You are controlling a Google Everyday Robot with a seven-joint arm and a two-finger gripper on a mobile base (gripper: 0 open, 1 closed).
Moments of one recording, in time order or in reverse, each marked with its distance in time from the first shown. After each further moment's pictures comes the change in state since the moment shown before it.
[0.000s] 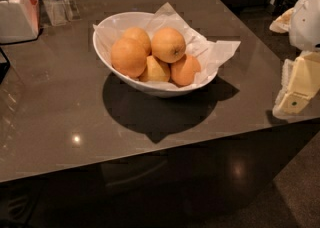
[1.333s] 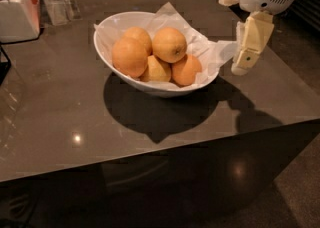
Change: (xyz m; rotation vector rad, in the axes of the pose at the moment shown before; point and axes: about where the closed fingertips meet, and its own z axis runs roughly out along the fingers) arm -0.085 -0.066 0.020 -0.056 -0.145 -0.196
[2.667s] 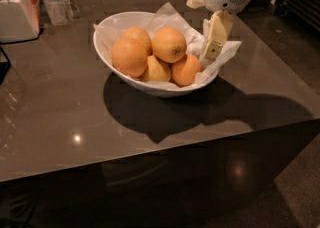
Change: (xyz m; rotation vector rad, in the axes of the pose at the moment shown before) arm -0.044 -0.048 0.054 -0.066 -0.148 -0.070
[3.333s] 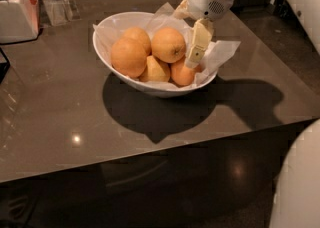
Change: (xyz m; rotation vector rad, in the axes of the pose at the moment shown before) arm -0.010 -0.017 0.044 -0.087 -0.044 0.002
